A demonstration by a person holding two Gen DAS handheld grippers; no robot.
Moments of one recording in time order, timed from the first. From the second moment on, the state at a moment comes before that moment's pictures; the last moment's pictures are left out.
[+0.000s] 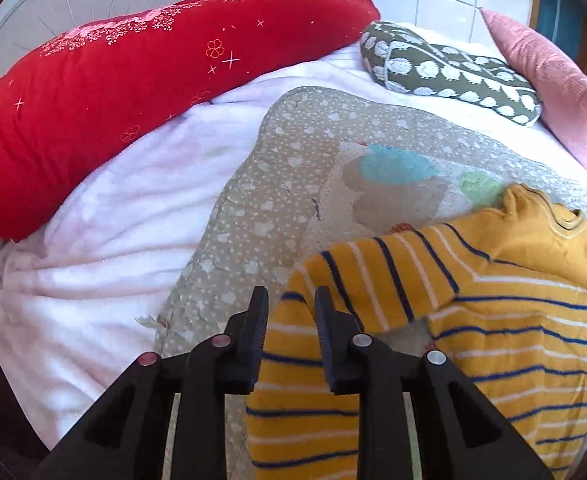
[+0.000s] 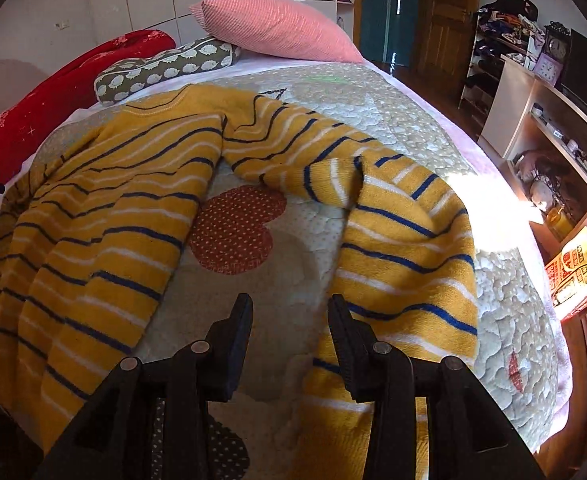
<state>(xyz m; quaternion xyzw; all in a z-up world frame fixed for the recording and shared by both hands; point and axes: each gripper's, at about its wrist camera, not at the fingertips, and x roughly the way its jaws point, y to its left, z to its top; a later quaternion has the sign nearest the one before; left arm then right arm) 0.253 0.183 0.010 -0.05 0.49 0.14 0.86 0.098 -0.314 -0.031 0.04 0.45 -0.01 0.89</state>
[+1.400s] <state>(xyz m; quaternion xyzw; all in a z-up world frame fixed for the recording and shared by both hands) 0.016 0.106 -0.029 -0.26 0.51 -0.04 0.82 0.034 -0.345 -0.013 0.19 0.40 0.09 0.89</state>
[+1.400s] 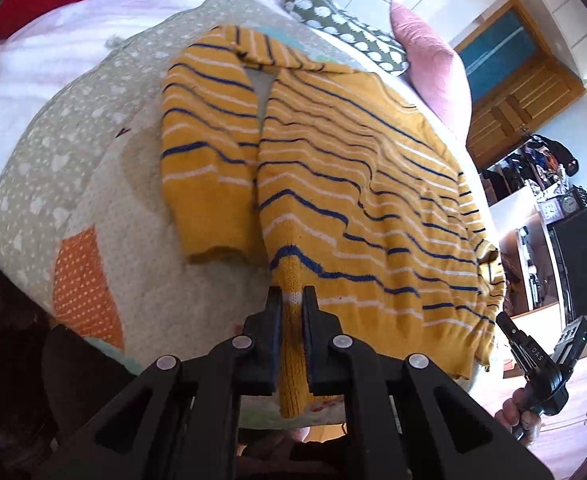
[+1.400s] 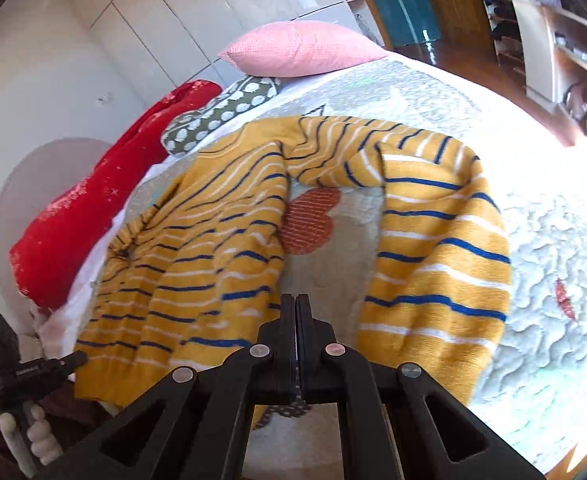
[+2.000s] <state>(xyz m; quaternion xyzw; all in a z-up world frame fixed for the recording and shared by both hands) 0.011 0.060 -0.060 -0.21 0.55 -0.07 0.81 0.039 -0.295 -0.063 0.19 0.46 0.15 0.86</state>
